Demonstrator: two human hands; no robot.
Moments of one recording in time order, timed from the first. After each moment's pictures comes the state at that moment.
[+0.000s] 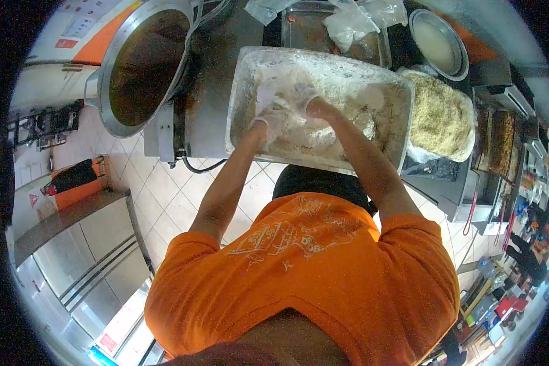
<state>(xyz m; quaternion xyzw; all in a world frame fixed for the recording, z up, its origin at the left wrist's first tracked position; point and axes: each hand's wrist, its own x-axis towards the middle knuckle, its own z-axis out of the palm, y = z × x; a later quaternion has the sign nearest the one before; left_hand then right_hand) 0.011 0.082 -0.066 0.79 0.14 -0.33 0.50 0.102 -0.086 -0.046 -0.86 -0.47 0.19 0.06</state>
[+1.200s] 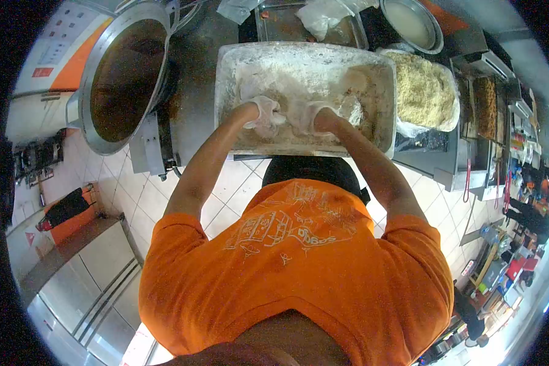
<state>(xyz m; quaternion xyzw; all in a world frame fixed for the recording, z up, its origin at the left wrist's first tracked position) 0.037 0.079 0.005 0.88 -0.17 -0.39 0.21 0.047 -0.148 -0.033 -0.85 -0.45 0.18 0.22</state>
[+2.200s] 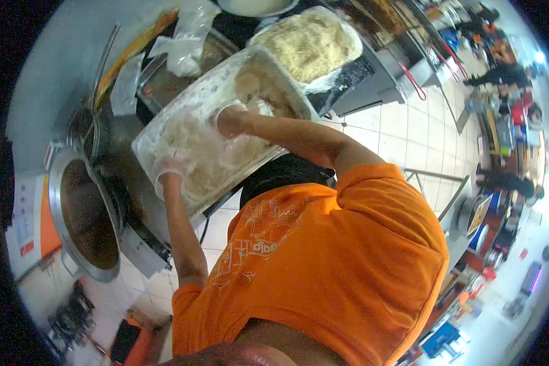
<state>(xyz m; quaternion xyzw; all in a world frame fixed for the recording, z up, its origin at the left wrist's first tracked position) 0.033 0.069 0.077 0.98 0.04 -0.15 0.14 0.072 -0.161 0.038 -0.93 -0.30 0.20 0.09</state>
